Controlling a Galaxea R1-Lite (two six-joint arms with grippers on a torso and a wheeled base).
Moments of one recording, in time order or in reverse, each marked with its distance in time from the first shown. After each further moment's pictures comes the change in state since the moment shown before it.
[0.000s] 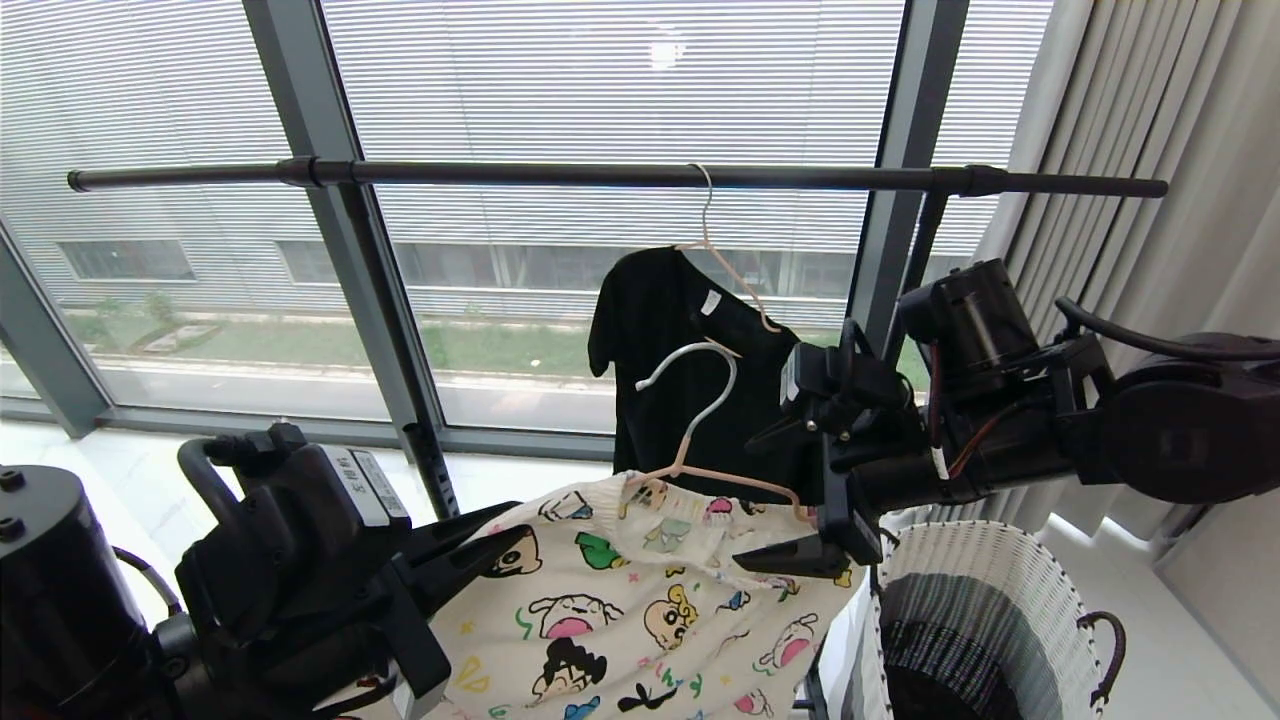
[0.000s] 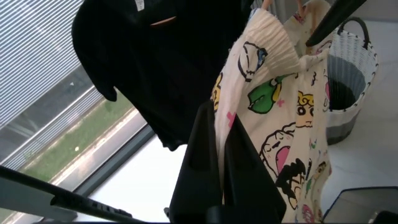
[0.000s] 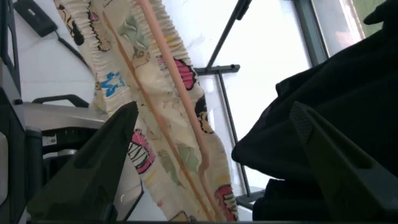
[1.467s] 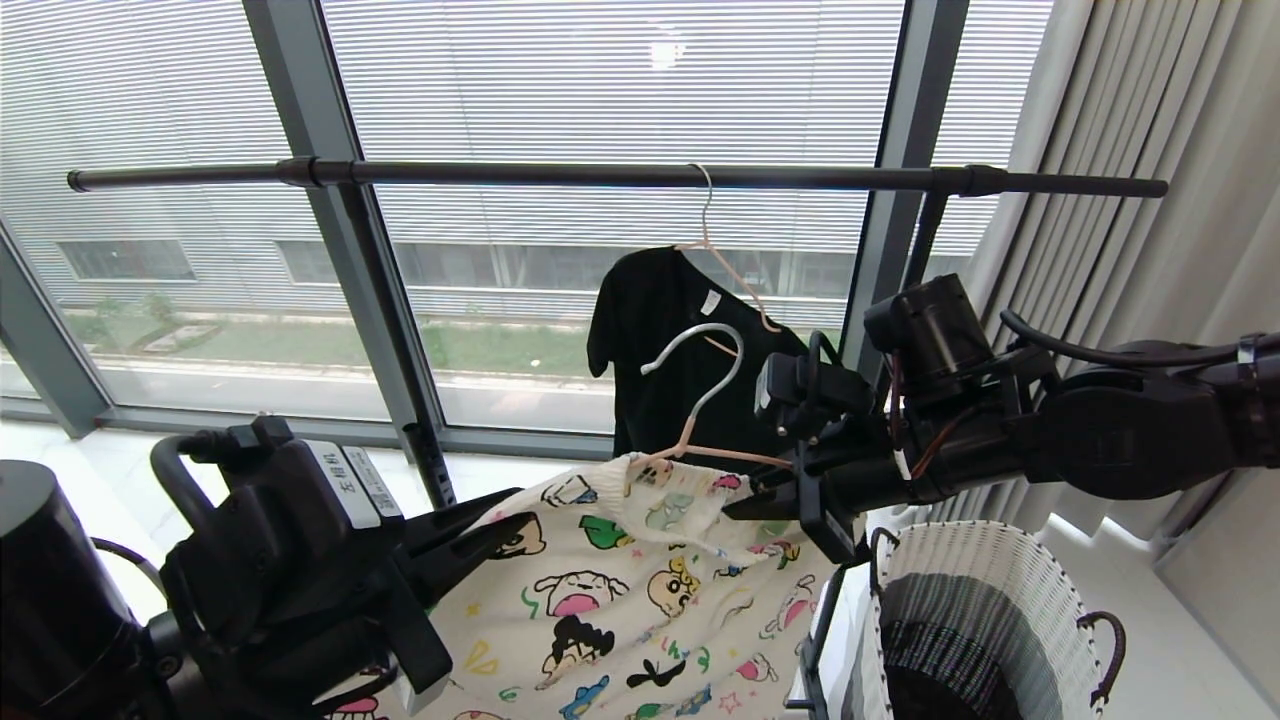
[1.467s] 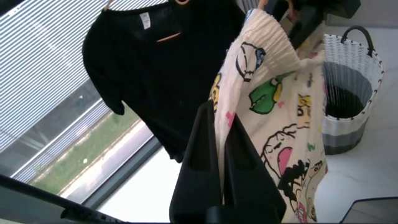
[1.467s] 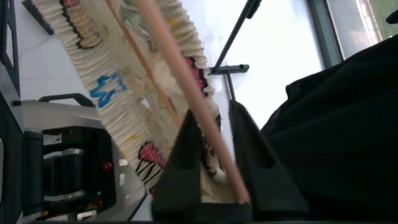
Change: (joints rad) left arm -0.014 0.001 -0.001 -0.046 0.001 0.035; right arm 0.000 0.068 -0.038 -0.015 0.008 0.000
